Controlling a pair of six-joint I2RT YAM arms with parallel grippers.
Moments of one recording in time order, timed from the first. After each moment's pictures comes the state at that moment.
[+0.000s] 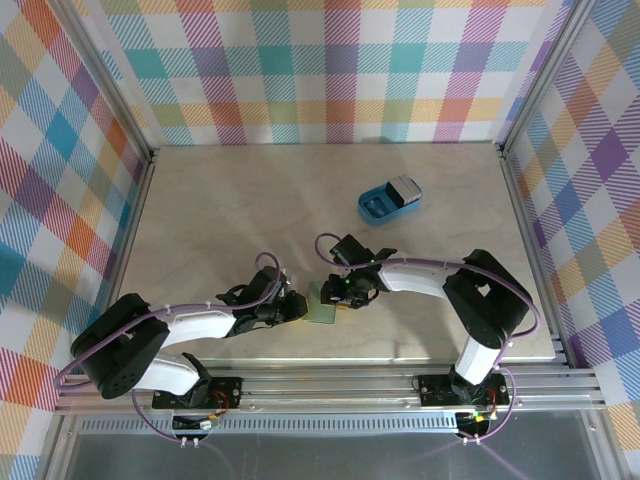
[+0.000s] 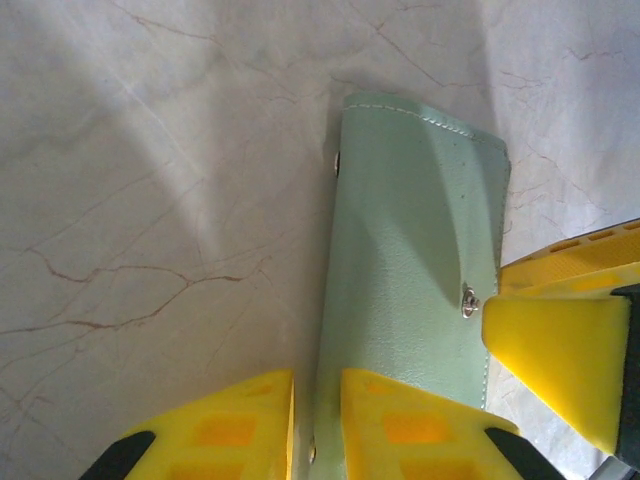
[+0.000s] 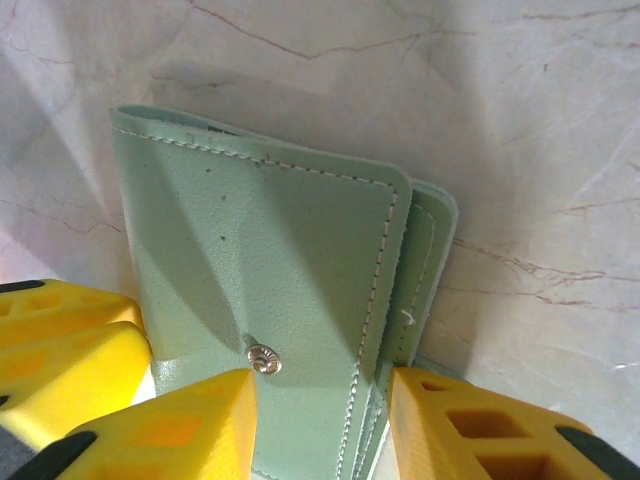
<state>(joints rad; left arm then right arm) -0.75 1.37 0.42 0.10 0.18 -0.92 0.82 1.72 0.94 -0.39 -0.32 0.80</state>
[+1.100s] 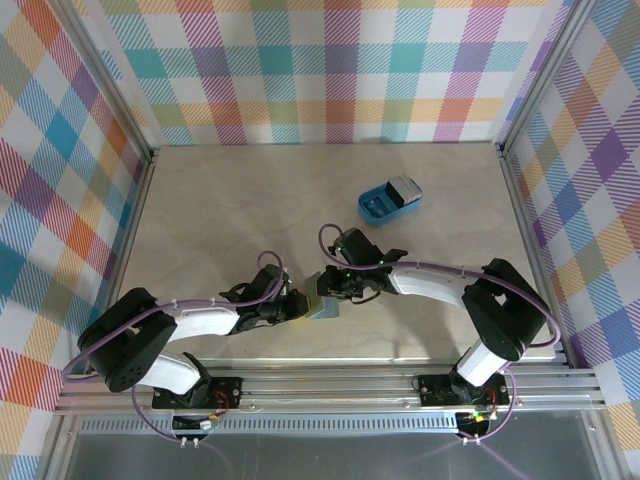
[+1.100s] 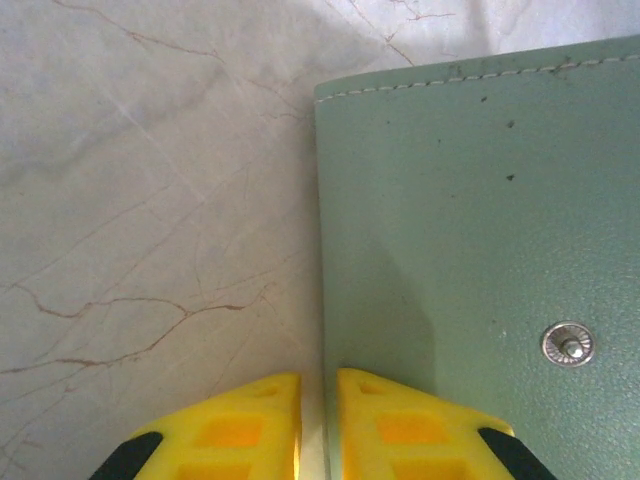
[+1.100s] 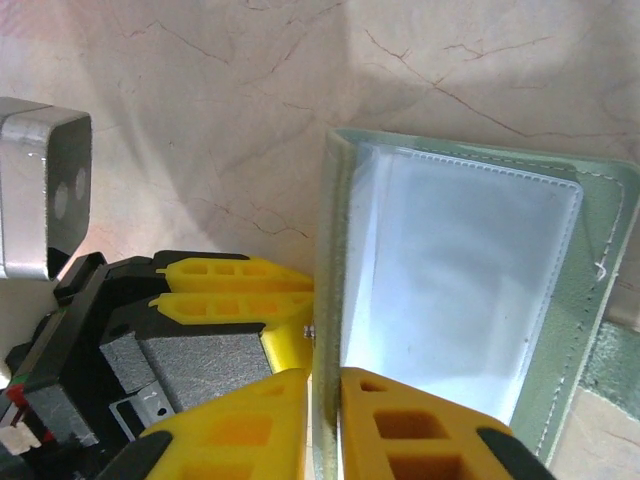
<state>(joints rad) -0.75 1.41 0.43 0.13 0.18 -0.92 0.82 1.61 0.91 -0.25 -0.39 0.79</state>
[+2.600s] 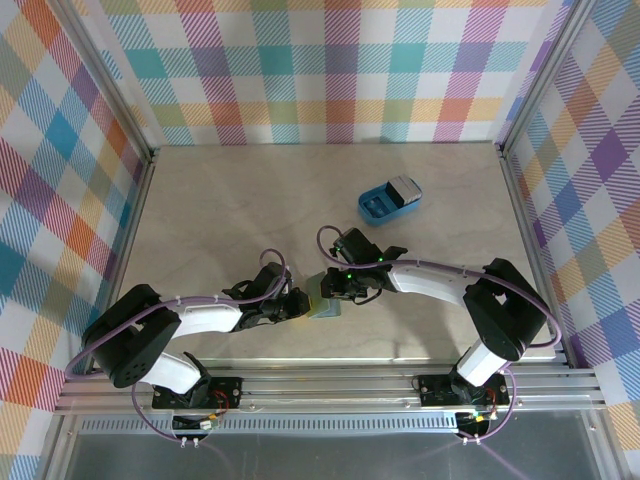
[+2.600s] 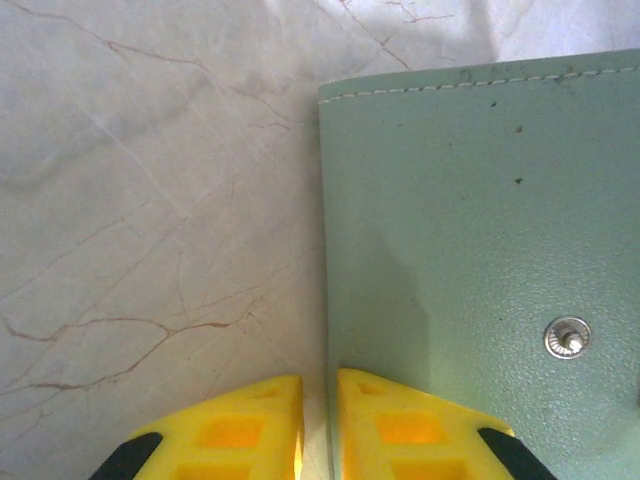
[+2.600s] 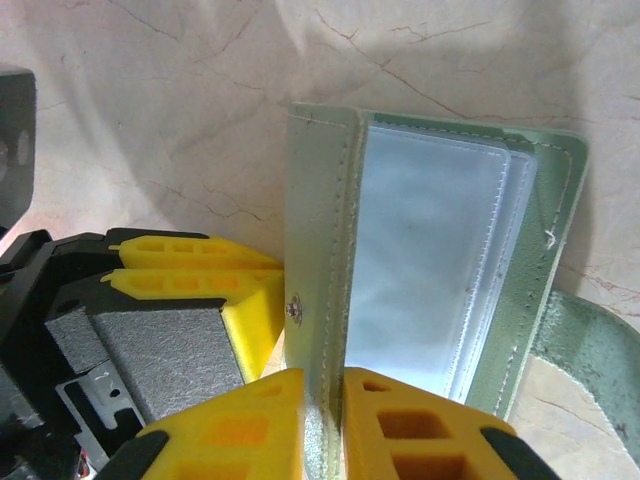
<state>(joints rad) -0.75 1.45 0.46 0.12 0.19 -0.92 0.82 1.61 0.94 -0.36 -0.35 0.72</state>
